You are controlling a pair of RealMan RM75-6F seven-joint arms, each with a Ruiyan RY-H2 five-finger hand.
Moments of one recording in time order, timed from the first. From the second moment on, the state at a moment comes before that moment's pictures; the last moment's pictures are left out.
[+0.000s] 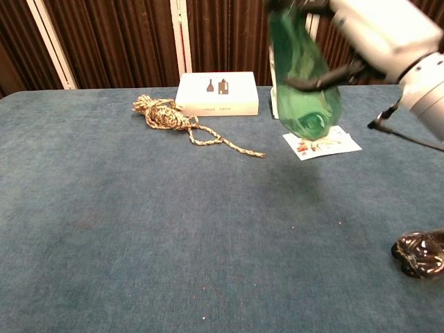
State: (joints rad) left arm -0.32 -1.30 -0.13 -1.31 1.33 1.29 0.16; right arm 0.71 -1.71 0.20 -1.19 -1.55 1.53 -0.14
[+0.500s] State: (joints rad) left arm -0.32 -1.29 -0.12 -1.32 1.35 1.28 0.15; right arm 0.62 -1.69 0.31 -1.14 -1.44 1.54 0.64
